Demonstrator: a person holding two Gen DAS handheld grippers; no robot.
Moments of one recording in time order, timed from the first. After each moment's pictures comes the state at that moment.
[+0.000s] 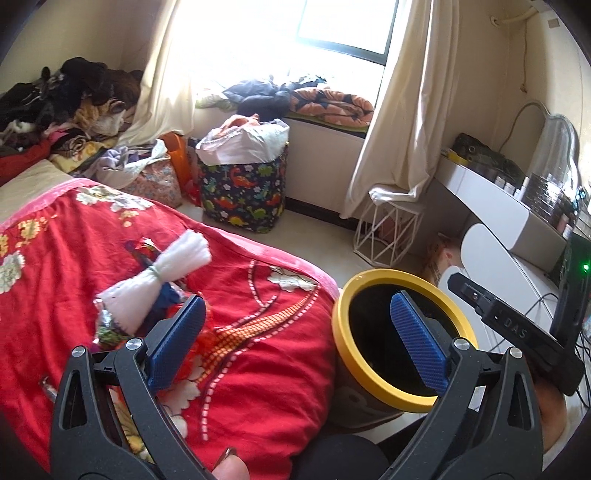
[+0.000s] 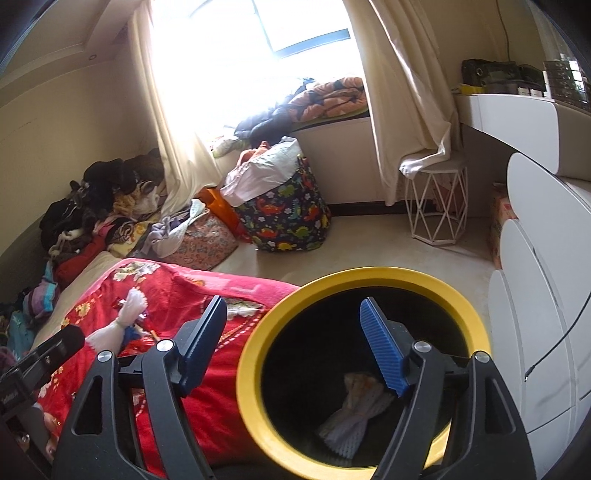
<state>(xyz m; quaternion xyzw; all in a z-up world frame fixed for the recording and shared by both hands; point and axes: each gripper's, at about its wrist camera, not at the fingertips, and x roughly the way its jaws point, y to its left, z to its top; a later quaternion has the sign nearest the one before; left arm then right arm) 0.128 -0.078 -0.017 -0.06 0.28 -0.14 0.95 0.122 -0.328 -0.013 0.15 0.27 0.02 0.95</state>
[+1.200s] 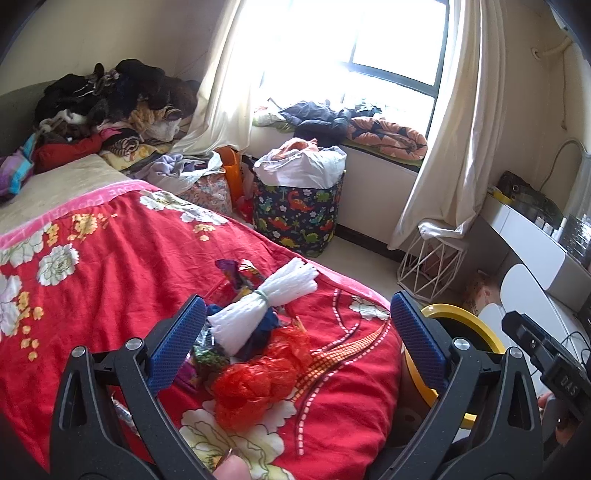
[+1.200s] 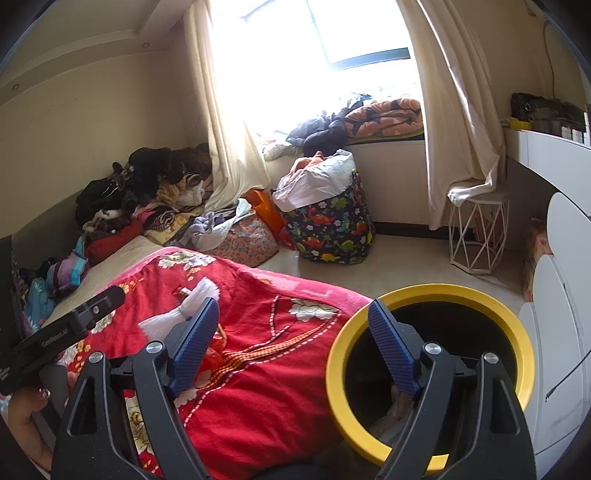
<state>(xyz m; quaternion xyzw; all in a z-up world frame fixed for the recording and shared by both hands) 0.130 0.011 -0.009 -0.10 0.25 -0.05 0.96 0.111 -0.253 0.010 0.10 0.24 0.10 0.96</state>
